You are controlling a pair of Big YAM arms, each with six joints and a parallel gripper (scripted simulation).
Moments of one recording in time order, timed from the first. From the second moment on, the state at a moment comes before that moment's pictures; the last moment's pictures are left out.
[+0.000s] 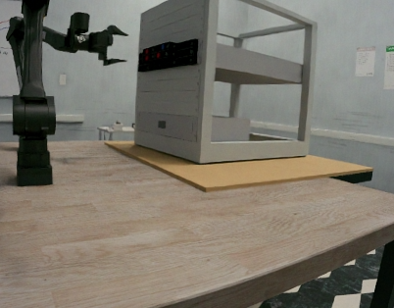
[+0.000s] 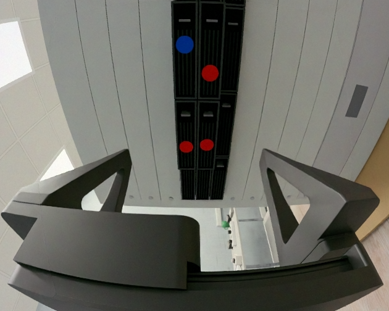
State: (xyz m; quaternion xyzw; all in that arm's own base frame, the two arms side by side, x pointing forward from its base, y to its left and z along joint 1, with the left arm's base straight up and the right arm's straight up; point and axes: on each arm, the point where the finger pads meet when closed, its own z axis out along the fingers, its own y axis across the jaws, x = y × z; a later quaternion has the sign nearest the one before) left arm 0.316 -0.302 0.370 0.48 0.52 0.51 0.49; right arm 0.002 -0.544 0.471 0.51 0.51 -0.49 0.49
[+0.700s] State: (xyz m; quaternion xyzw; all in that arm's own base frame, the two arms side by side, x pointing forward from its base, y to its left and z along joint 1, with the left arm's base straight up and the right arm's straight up) left arm 0.379 -0.332 0.374 0.48 0.51 0.51 0.49; right arm 0.003 -0.544 0.471 0.51 0.51 -0.49 0.49
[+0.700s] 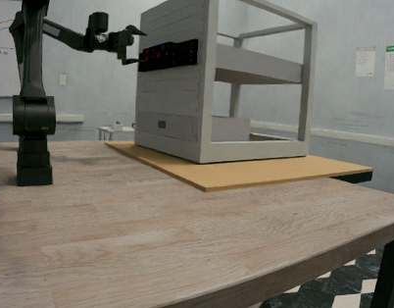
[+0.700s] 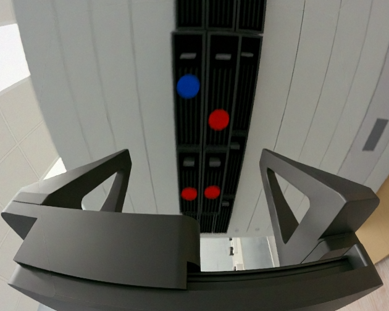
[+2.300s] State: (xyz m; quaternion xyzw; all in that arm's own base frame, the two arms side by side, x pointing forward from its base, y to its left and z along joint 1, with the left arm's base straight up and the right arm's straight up) left arm 0.391 -0.341 0.362 0.49 0.51 0.51 0.48; right arm 0.003 -0.544 0.471 0.51 0.51 -0.49 0.49
